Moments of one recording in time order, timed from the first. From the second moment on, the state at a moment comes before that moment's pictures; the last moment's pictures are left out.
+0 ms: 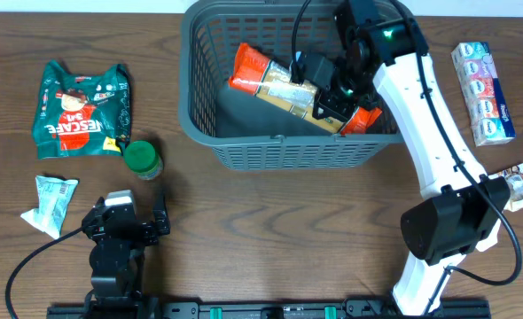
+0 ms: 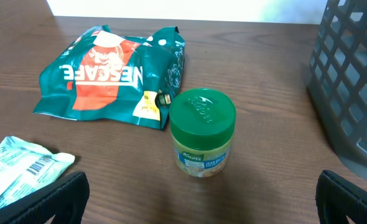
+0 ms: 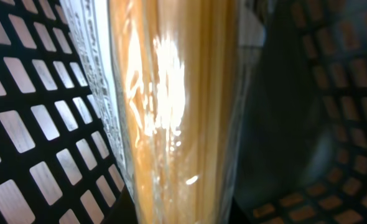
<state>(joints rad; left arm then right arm) -0.06 0.05 0.12 -0.42 -0.19 -0.04 0.30 1.97 2.01 -1.39 -0.24 -0.82</state>
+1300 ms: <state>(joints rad) -0.06 0.05 0.12 -0.42 -0.19 -0.04 0.32 1.96 2.07 -1.22 0.06 -0.53</state>
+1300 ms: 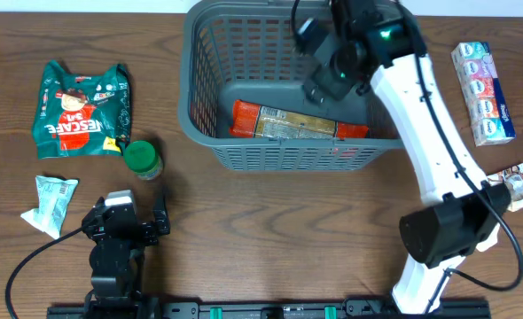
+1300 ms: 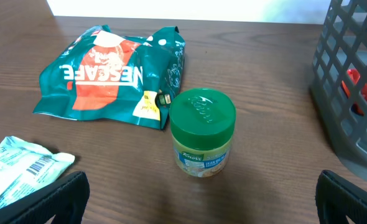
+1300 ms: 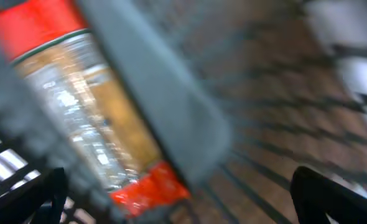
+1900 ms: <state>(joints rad) -0.06 0.05 0.12 -0.42 -0.19 -0.04 -0.21 1.68 2.28 -1.48 0.29 -0.08</state>
